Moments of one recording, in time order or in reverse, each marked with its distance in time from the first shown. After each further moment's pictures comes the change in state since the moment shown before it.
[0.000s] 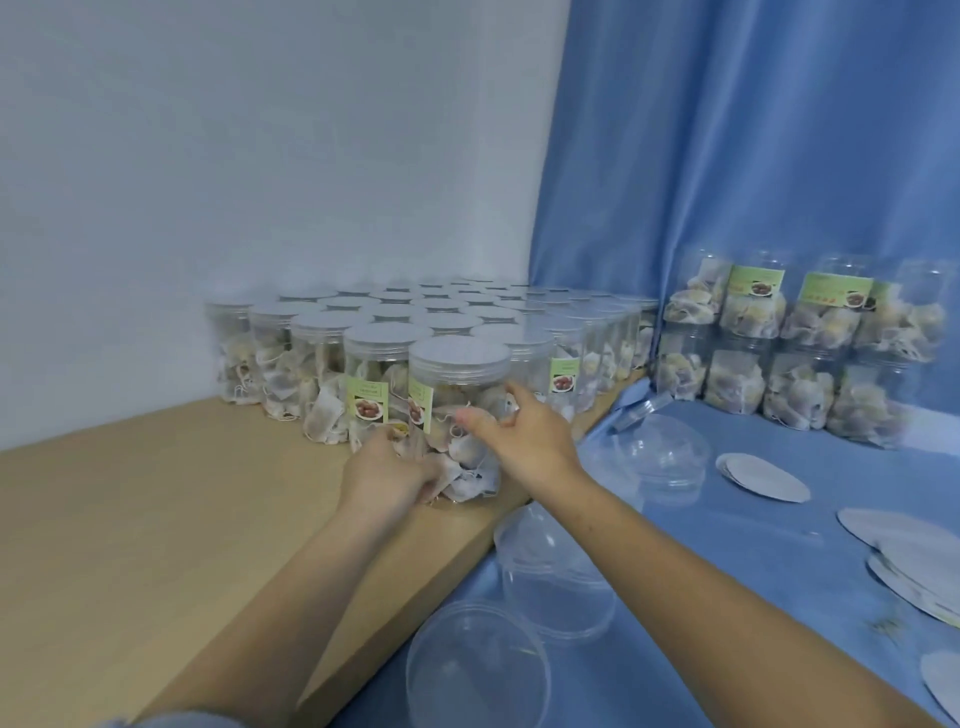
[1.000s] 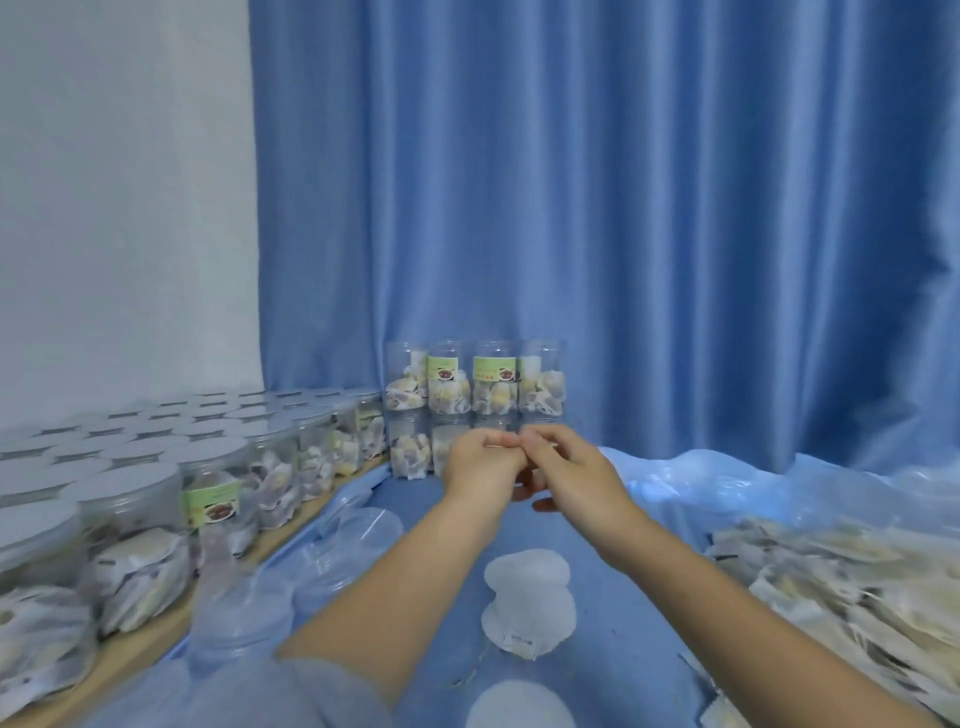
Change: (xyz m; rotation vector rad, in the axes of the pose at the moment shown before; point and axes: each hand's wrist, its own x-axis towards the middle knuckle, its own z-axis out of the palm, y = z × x) left_hand -0.163 0.232 0.336 -0.388 -0.569 0.100; right_hand -0.110 0.096 -0.370 0.209 0.364 0.122
